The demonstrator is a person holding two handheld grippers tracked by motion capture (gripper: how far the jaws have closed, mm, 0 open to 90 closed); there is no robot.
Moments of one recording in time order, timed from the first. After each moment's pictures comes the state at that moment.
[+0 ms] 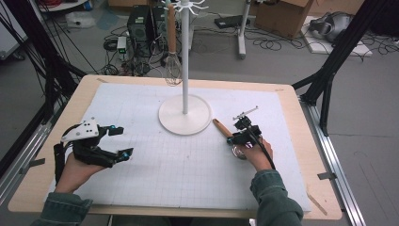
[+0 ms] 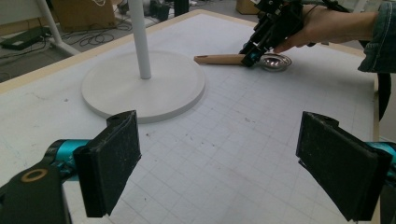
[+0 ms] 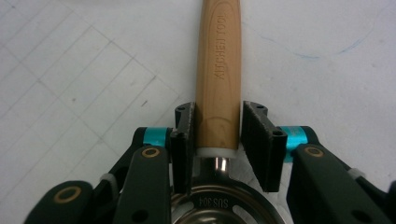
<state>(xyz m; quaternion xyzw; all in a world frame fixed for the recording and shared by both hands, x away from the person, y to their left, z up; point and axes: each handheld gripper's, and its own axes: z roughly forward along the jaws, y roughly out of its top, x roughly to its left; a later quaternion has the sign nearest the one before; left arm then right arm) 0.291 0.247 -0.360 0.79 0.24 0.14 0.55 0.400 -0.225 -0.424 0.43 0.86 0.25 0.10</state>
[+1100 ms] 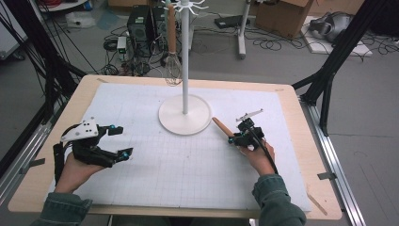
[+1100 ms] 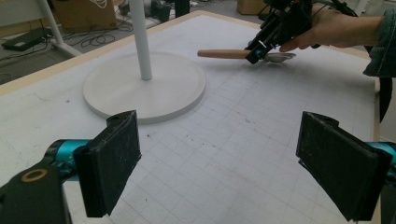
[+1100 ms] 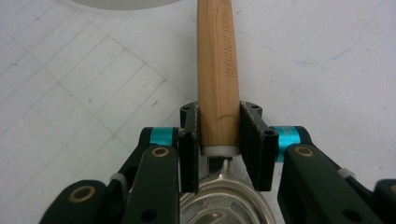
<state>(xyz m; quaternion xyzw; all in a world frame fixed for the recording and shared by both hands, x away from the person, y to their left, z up) 0.290 0.247 -0.359 0.79 0.24 0.14 0.55 0.387 -0.235 -0.420 0.42 0.85 0.30 0.11</state>
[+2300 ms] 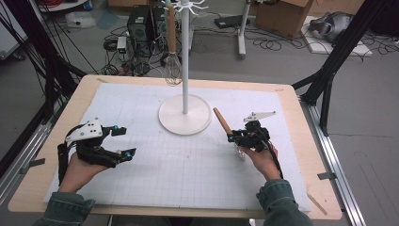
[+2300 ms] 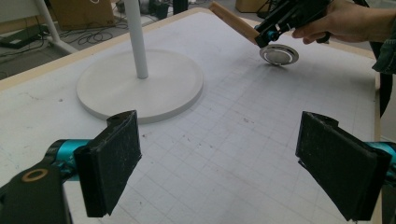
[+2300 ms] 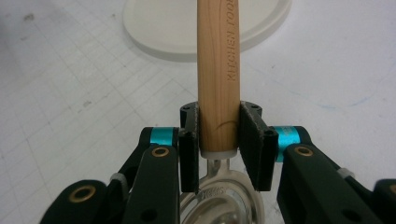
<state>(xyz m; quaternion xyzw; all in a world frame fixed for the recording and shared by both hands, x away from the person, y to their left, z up) 0.292 0.240 -0.362 0.79 0.25 0.14 0.55 0.368 -0.246 -0.402 0.38 0.82 0.42 0.09</state>
